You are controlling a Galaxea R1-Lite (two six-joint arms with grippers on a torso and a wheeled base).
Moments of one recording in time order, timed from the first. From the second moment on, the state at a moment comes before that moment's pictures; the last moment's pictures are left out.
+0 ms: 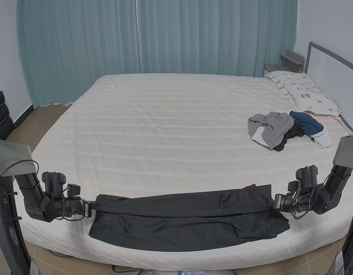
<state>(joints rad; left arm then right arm) 0.13 2.30 -0.52 -0.98 -0.40 0.19 0.04 2.18 -0.51 -0.82 0.20 0.33</state>
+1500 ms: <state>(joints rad) 0.07 2.26 -0.74 -0.75 -0.43 -0.36 0.03 2.28 -0.60 -0.99 0.25 0.85</state>
